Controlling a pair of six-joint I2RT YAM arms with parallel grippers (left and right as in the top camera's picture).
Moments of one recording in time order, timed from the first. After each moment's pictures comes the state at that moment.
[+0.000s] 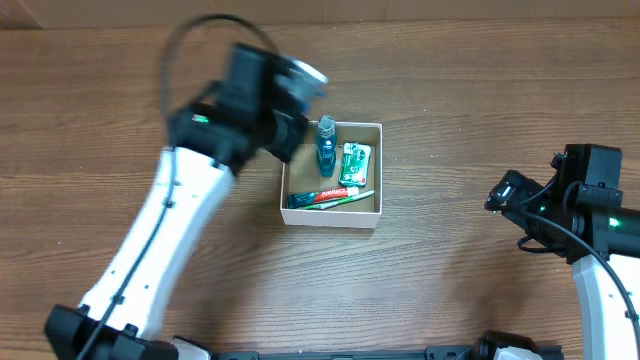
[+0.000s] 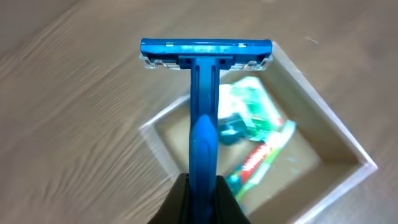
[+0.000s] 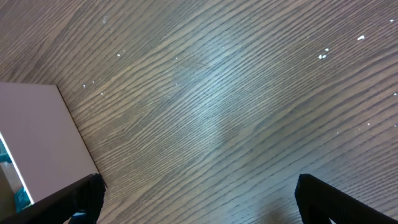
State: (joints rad) left arm -0.43 1.59 1.57 -0.92 0.11 0.26; right arm -0.19 1.09 1.05 -1.12 -0.07 0.41
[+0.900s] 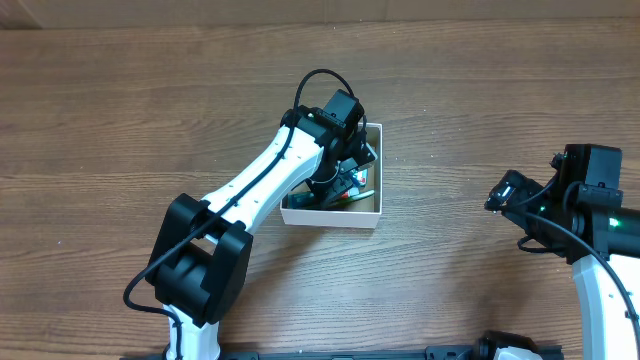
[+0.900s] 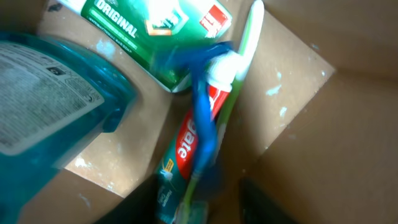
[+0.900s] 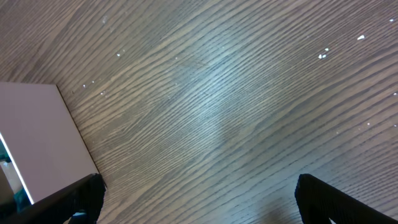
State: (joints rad) left arm -0.59 2.00 1.57 -1.04 0.08 0.41; right arm -0.19 1.09 1.05 -1.12 -0.07 0.41
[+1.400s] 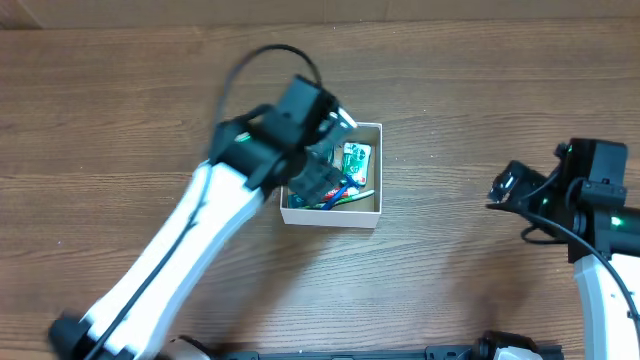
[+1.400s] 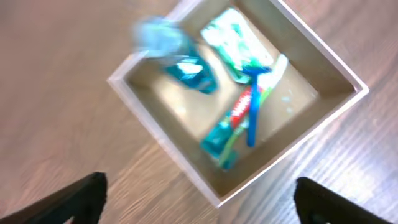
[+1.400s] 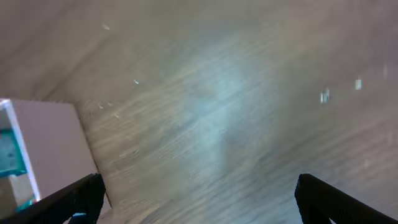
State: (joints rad) left arm -0.56 1.54 1.58 -1.12 -0.09 0.23; right arm -0.18 1.10 1.09 -1.04 -0.05 0.36
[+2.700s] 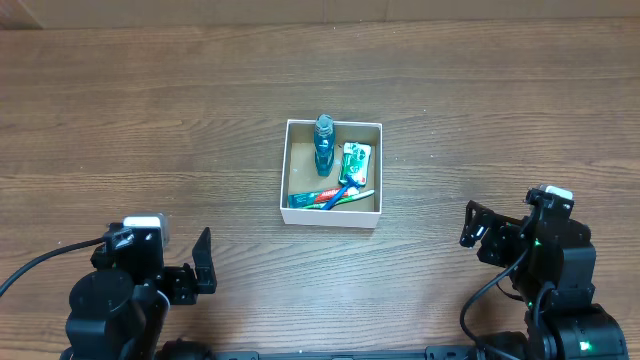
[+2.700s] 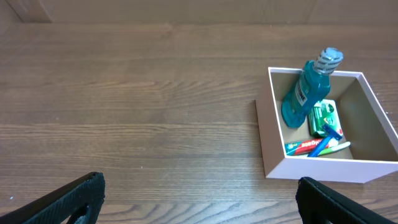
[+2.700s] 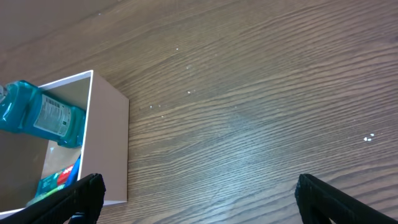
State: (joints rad) left arm -0.08 0.46 0.93 -1.00 -0.04 -0.08; right arm 0.08 0.58 0.73 -0.84 0.05 0.38
